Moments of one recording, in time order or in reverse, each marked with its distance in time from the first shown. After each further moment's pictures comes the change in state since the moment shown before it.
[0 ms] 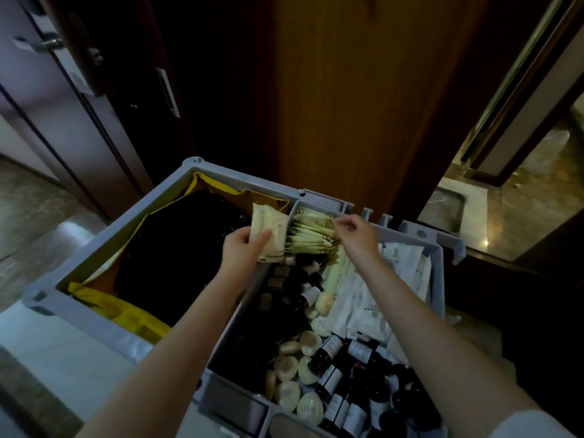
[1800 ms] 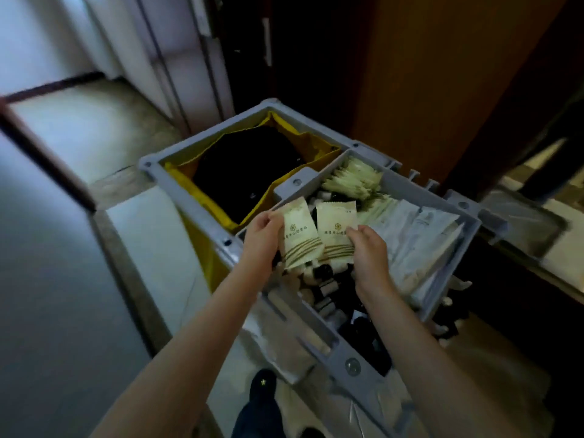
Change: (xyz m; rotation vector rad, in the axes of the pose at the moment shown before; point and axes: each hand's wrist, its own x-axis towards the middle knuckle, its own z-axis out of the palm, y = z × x) left_hand -0.179 -0.029 0.013 -0.258 0.340 -0.185; right_hand -0.172 0.030 -0.029 0.393 -0.330 0.089
